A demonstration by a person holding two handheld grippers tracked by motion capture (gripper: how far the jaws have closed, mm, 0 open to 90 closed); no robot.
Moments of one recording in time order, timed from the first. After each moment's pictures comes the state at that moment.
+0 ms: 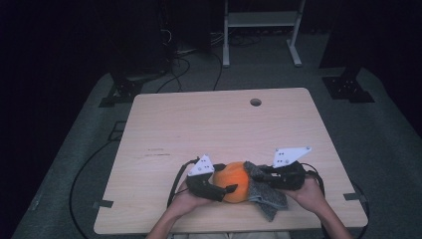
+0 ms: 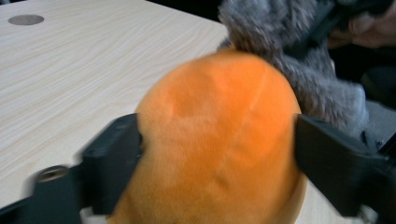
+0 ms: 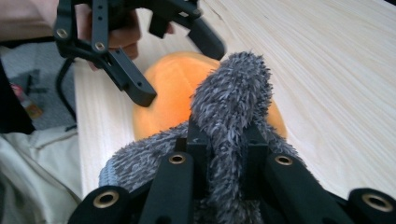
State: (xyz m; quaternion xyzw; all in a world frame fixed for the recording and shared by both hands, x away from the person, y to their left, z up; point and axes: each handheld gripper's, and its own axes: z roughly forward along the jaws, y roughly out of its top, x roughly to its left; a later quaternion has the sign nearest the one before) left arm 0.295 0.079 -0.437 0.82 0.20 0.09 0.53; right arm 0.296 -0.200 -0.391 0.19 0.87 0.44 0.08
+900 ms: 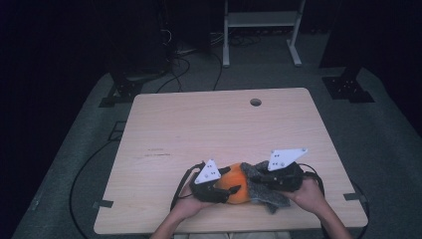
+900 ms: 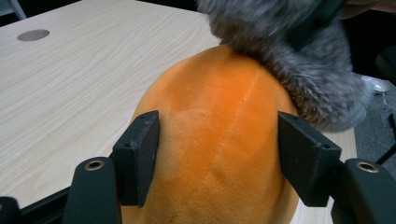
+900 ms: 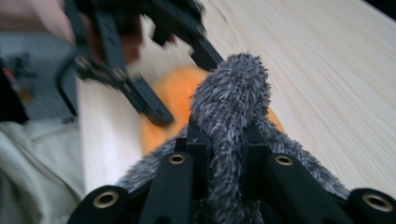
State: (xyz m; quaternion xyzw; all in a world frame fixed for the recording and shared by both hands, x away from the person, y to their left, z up) left arm 0.286 0.071 -0.435 0.83 0.19 0.11 0.51; right arm 0.288 -0.186 -0.379 0.16 0.89 0.42 0.11
